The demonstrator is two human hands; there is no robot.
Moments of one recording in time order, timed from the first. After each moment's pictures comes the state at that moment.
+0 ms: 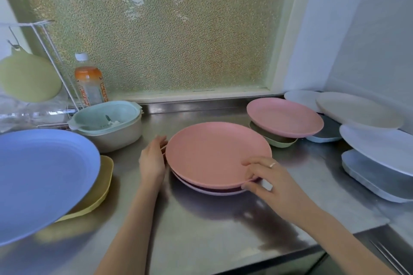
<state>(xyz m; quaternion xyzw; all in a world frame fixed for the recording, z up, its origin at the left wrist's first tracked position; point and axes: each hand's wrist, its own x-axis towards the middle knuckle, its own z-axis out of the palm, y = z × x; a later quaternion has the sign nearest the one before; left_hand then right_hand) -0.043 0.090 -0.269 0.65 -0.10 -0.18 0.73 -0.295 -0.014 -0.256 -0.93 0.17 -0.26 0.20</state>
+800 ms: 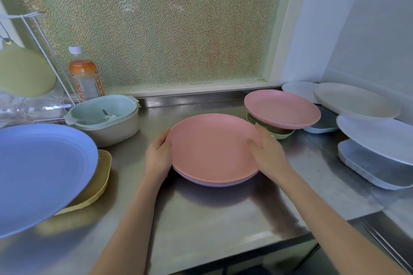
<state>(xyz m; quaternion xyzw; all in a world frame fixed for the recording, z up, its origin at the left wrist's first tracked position) -0.051 0.088 -0.276 0.73 -0.22 -0.18 0.62 -0.248 -0.056 -0.258 -0.83 0.42 -0.27 0.25</state>
